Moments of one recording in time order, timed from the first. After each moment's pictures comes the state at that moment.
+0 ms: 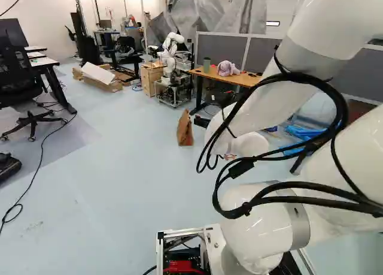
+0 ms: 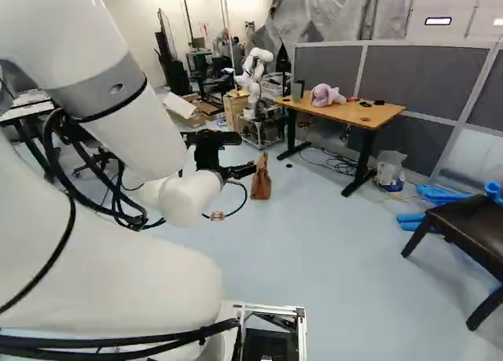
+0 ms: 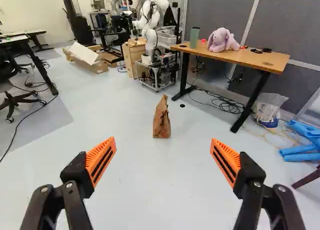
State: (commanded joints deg) arm 0.0 16.0 -5.0 0.0 50.0 0.0
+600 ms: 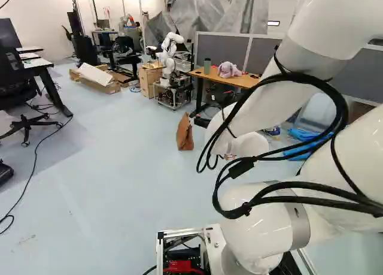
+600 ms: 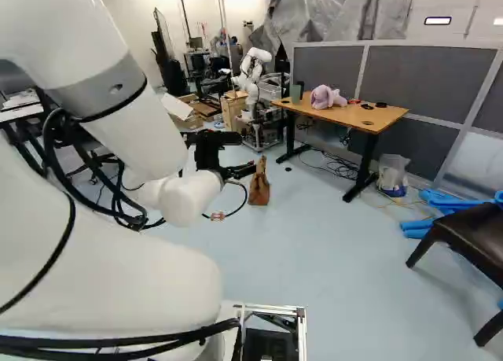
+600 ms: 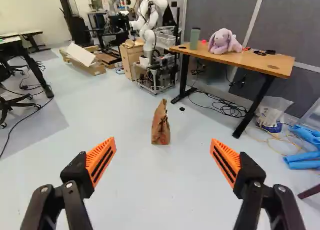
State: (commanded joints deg) arm 0.0 16.0 -5.0 0.0 50.0 0.0
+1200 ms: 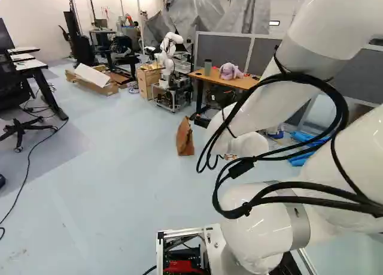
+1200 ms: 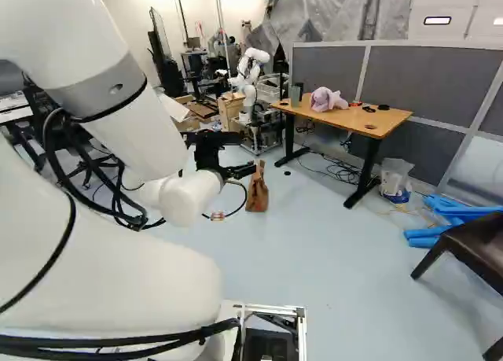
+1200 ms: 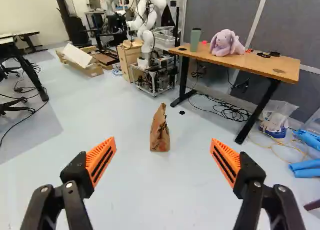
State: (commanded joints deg) arm 0.0 16.0 -5.0 0.0 50.0 0.0
